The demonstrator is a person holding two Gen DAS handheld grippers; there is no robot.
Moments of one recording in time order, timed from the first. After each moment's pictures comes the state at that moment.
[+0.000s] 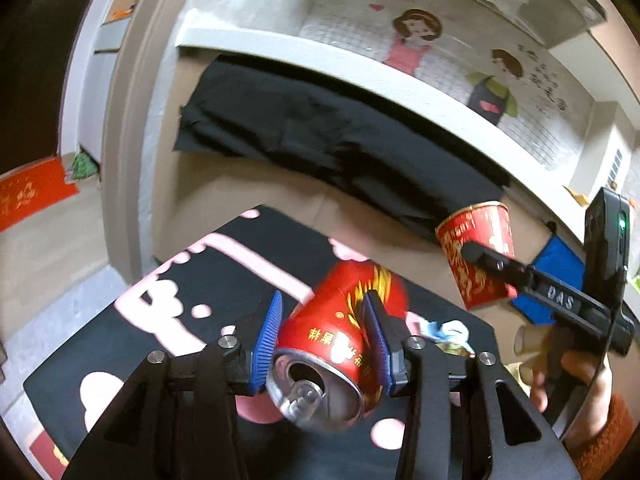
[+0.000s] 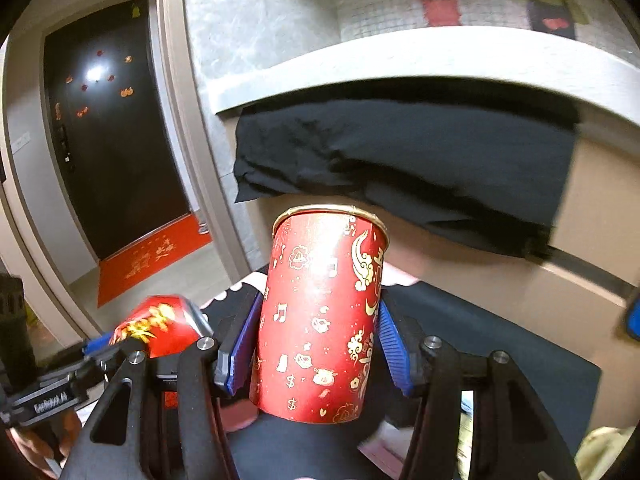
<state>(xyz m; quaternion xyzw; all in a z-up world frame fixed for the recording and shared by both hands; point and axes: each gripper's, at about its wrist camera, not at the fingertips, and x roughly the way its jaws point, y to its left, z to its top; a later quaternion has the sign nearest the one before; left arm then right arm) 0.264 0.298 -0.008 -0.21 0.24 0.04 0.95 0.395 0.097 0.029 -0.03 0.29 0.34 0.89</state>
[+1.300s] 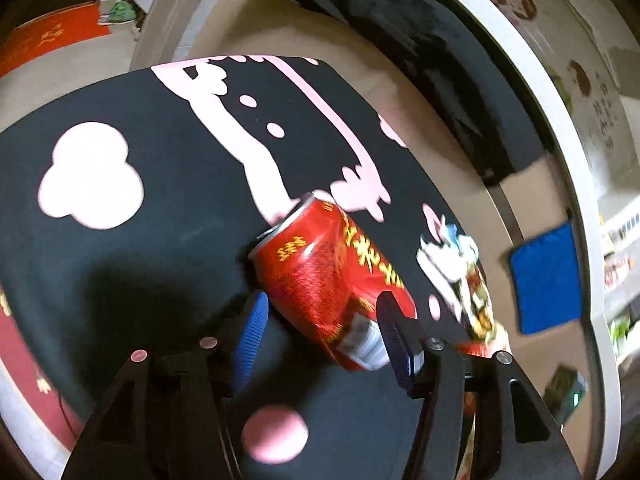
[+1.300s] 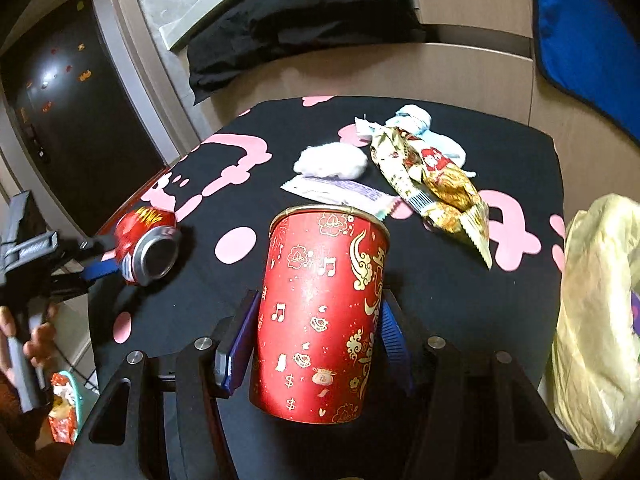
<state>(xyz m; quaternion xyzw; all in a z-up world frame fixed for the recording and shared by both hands) 0.213 0.299 -0.129 -0.40 0.37 0.03 0.84 0.290 -0.040 -0.116 0.01 0.42 0.29 0.86</state>
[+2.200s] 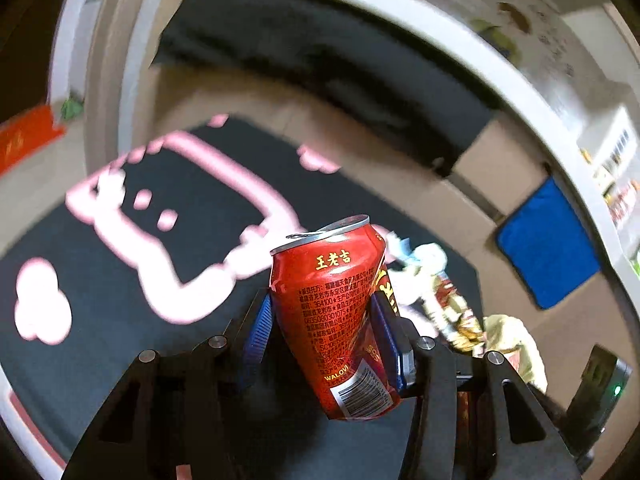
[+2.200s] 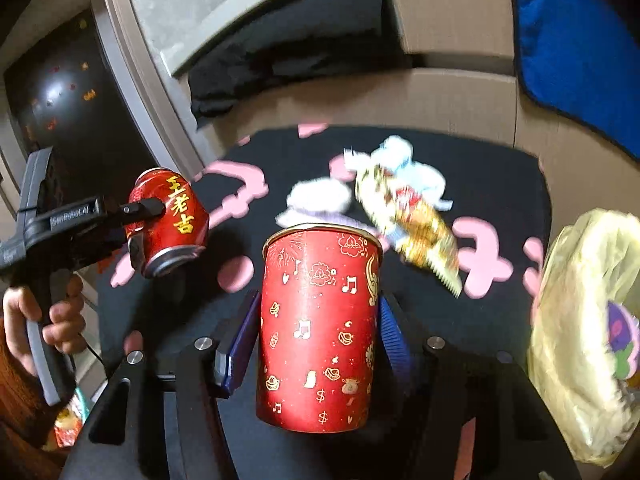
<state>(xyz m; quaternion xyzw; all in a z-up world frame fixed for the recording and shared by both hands) 0.261 0.216 -0.051 -0.24 0.32 0.01 0.92 0.294 -0.064 -0.086 0.03 0.38 0.29 0.88</state>
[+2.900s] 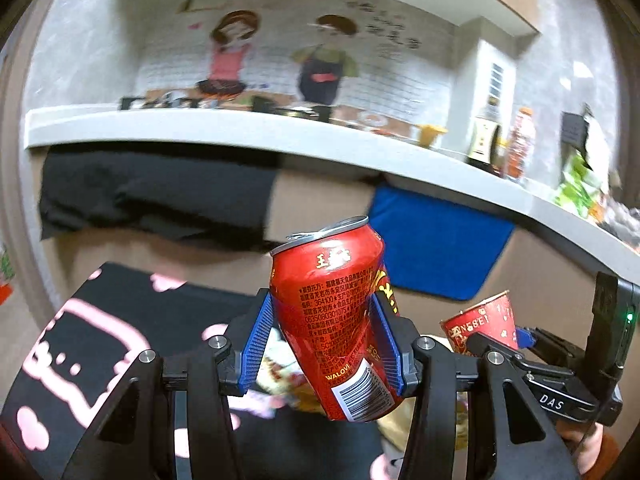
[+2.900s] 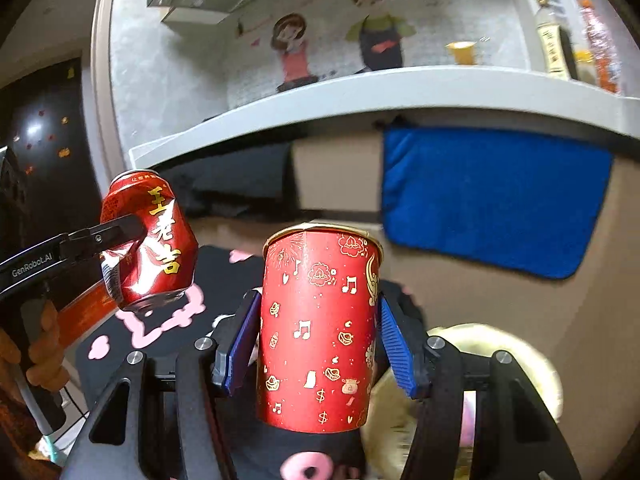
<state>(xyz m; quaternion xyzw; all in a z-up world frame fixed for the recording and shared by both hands) 0.274 0.029 0.084 -0.07 0.20 -0.12 0.97 0.279 -0.197 0.036 0.04 0.24 0.19 0.95</state>
